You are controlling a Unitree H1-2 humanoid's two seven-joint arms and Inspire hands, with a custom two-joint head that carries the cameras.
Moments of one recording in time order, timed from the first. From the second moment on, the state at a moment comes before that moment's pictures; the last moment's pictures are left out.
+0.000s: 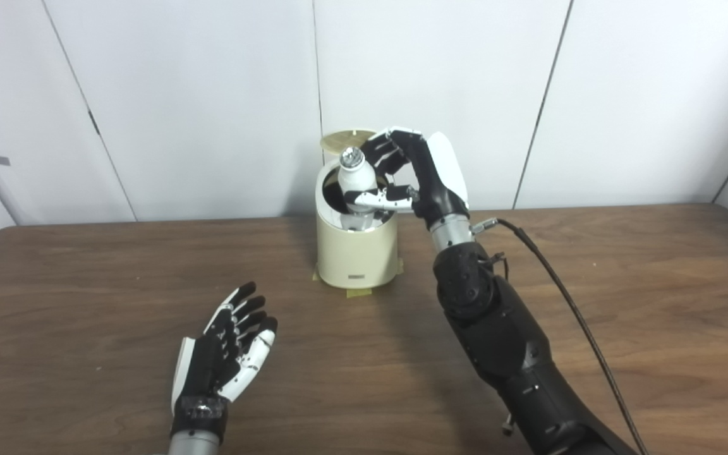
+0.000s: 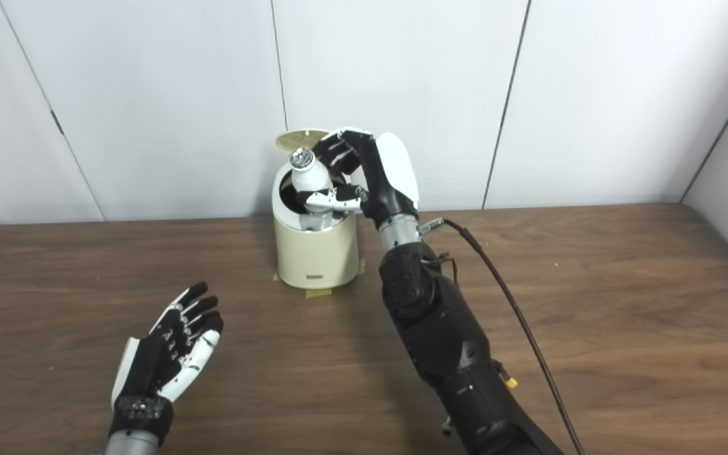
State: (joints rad) left arm 0.09 0.04 -0.06 -0.37 0.09 0.24 0.09; right arm -0.73 0.00 0.20 0.46 -0.52 -0.06 -0.30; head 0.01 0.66
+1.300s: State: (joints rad) left arm 0.09 0.04 -0.05 -0.39 0.08 0.25 0.09; right arm -0.67 0.02 0.12 0.27 -0.44 -0.01 -0.30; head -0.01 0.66
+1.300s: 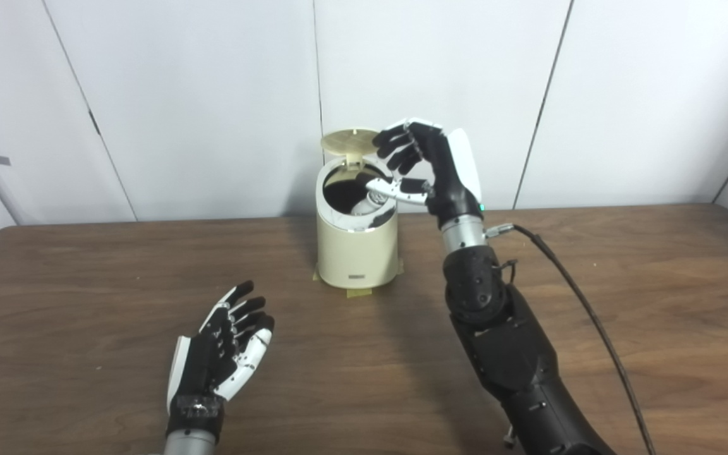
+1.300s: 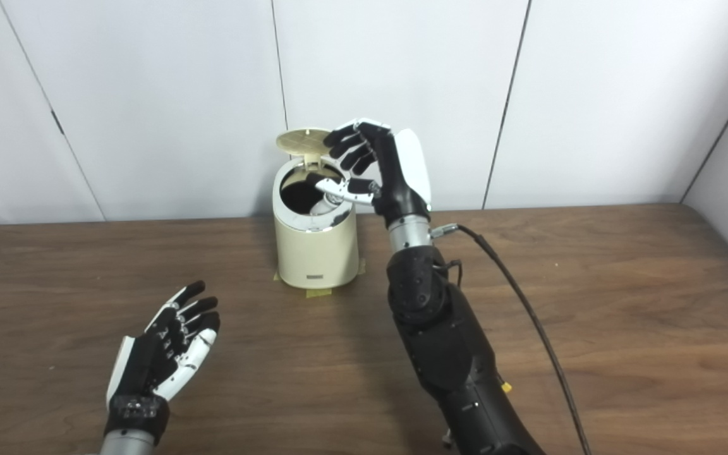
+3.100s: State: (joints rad) left arm -0.37 0.18 -0.02 -0.27 -0.04 0.47 -0.05; right arm 0.10 -0.05 -0.03 -0.32 0.06 0.27 0.07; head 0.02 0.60
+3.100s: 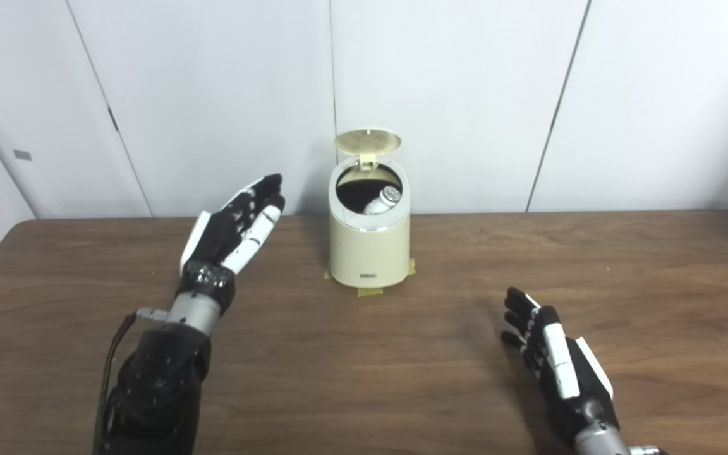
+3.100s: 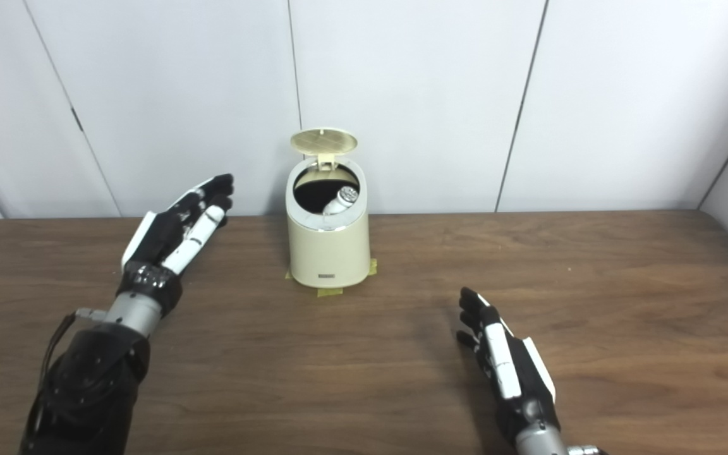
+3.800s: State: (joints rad) left arm -0.71 0.18 -0.05 -0.01 -0.02 0.47 -0.09; right arm 0.10 -0.05 -0.03 -0.28 0.08 0.19 0.07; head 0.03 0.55
